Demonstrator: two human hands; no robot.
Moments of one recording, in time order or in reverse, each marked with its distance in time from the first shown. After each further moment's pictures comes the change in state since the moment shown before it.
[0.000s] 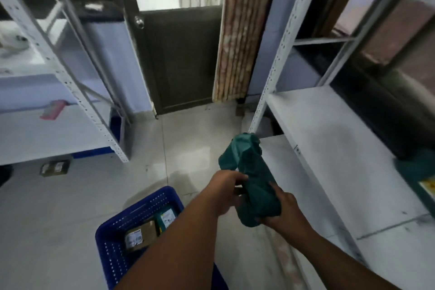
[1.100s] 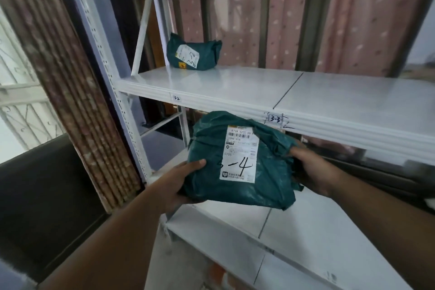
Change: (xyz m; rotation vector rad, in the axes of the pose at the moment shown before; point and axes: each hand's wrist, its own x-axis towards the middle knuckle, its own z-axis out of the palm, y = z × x) left_hand -0.123 0.083 0.227 0.649 -0.636 0.235; right_hand -0.274 -0.032 -0.312 0.977 0.608 -0.133
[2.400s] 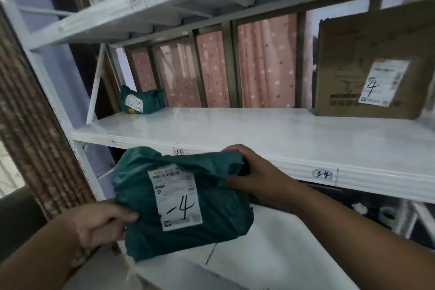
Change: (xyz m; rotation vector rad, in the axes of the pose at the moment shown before) left_hand -0.119 0.028 0.142 0.100 -0.196 -0.071; right_hand -0.168 -0.091 -0.121 -0.374 -0.129 -0.450
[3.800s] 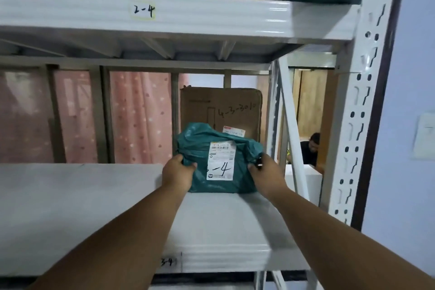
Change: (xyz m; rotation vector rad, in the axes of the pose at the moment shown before) left_hand 0.292 0.105 0.462 0.495 0.273 0.740; right_hand -0.086 0.002 -0.335 -0.675 1.050 0.355
